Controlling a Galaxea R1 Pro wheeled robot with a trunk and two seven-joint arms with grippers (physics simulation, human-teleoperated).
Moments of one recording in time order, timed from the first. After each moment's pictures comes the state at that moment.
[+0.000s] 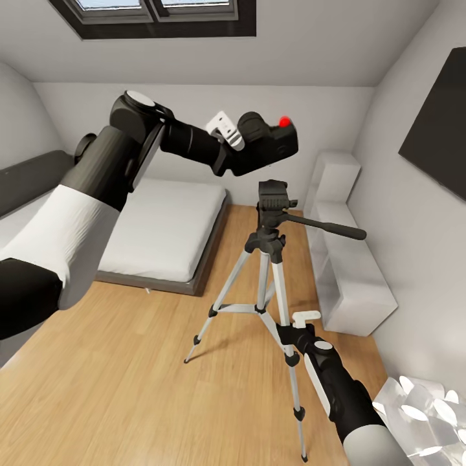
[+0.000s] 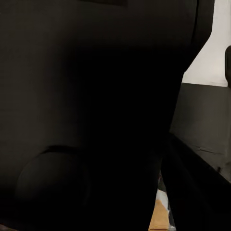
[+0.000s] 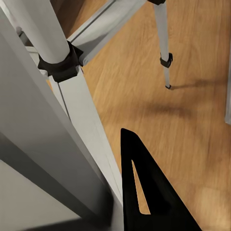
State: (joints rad) left arm -1.65 -0.01 -0.44 -0.95 -0.12 0.67 -1.10; right arm -0.52 0.07 0.02 -1.00 0.07 0.37 0.06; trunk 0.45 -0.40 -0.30
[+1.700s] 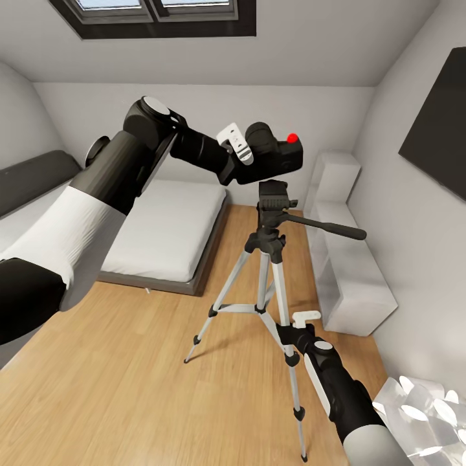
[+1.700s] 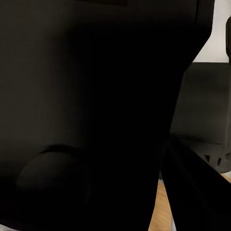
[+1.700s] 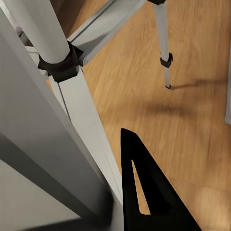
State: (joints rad) left arm -1.65 -0.02 -0.52 -0.96 -0.15 0.66 -1.09; right arm -0.52 0.07 0.02 -1.00 0.07 0.37 0.06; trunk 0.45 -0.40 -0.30
